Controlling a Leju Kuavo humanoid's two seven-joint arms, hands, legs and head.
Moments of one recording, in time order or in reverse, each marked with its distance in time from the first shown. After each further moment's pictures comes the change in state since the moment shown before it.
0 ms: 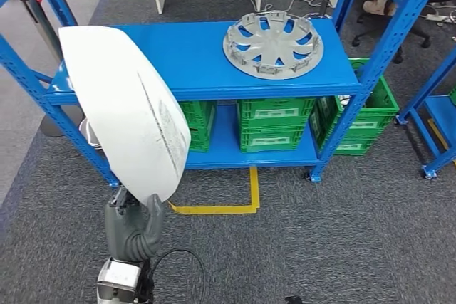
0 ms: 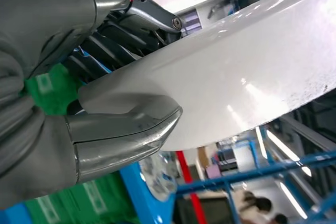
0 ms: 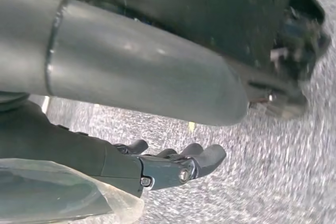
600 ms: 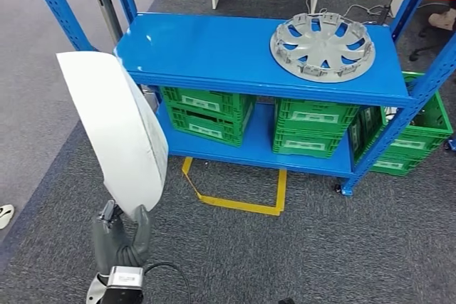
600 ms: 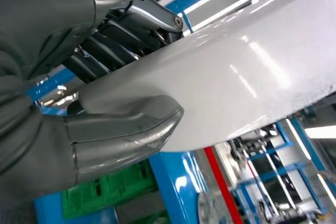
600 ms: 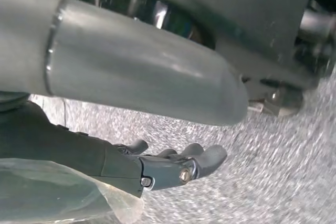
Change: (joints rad) left arm 0.101 -0.020 0.093 -0.016 -0.095 0.105 0.013; right arm 0.010 0.005 0.045 0.000 0.093 0.004 -0.005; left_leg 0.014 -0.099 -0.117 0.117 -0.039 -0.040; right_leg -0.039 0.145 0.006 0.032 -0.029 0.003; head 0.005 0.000
